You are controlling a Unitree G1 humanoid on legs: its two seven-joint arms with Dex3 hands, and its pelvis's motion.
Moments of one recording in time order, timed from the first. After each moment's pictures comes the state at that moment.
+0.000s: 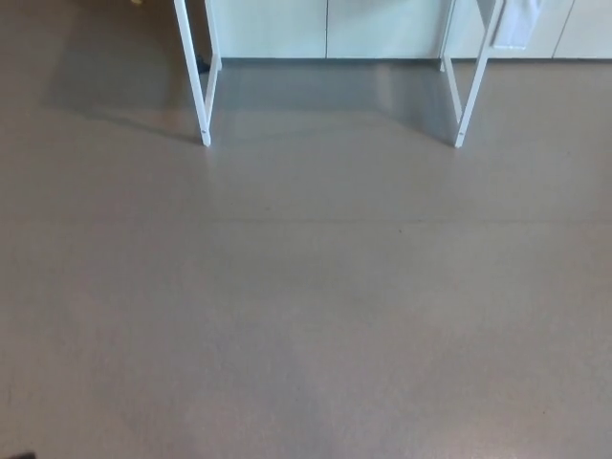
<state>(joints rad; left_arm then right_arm) 0.19 0.34 0.25 0.60 -0.10 0.07 -0.16 0.38 -0.31 -0.24 0.29 0.02 0.04 0.09</state>
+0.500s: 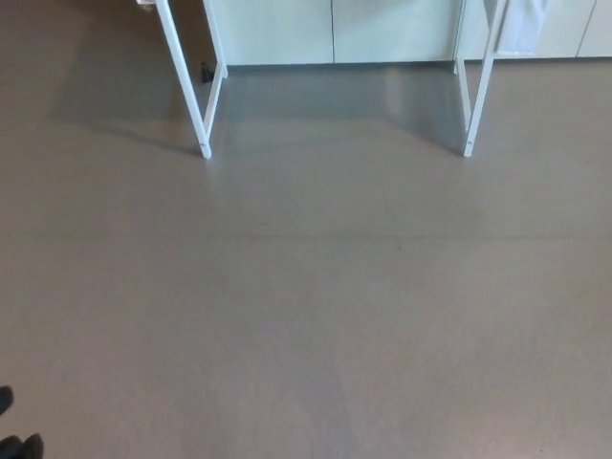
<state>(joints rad) 0.20 0.34 0.38 0.44 -0.26 0.13 -0.30 0.47 -0.28 -0.38 0.03 0.19 0.15 0.15</state>
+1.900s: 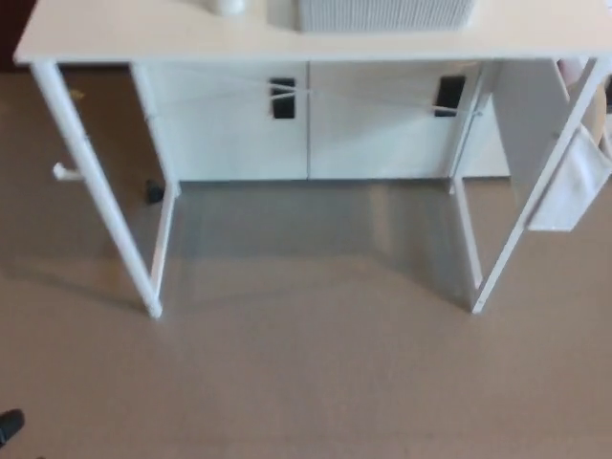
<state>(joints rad) 0.25 0.37 0.34 0.43 -0.29 0.17 -0.34 0.55 -0.24 -0.40 0.06 0.25 0.17 0.19</state>
